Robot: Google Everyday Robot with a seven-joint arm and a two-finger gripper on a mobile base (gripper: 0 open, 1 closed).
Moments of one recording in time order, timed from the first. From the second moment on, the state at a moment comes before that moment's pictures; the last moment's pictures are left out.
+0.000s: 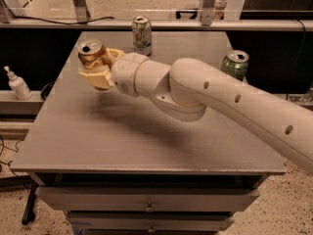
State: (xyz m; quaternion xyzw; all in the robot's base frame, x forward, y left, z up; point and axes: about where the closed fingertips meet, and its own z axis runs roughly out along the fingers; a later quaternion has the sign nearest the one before) arm 0.585 0.153 0.931 -0.42 0.59 0.28 0.63
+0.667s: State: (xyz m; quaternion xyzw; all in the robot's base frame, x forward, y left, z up) arm 0.666 0.095 0.914 -0.36 0.62 0.22 0.66
